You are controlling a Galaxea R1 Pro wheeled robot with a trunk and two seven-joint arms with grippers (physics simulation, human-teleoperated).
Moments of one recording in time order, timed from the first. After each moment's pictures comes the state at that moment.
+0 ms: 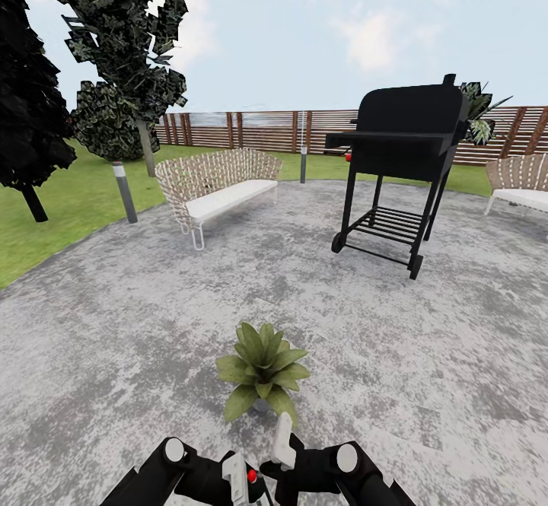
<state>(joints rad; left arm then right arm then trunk) -0.40 0.02 -0.27 -0.69 -0.48 -0.05 -1.07 -0.30 0.02 0.44 -0.98 0.42 0.05 0.80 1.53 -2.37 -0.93</state>
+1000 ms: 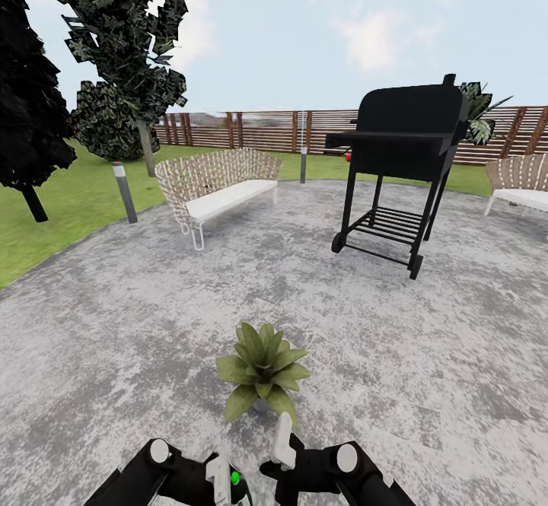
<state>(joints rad) -0.40 0.08 -0.27 -0.69 -0.49 -0.05 -1.06 -0.30 0.02 0.44 -0.98 0.42 0.05 0.80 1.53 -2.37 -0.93</state>
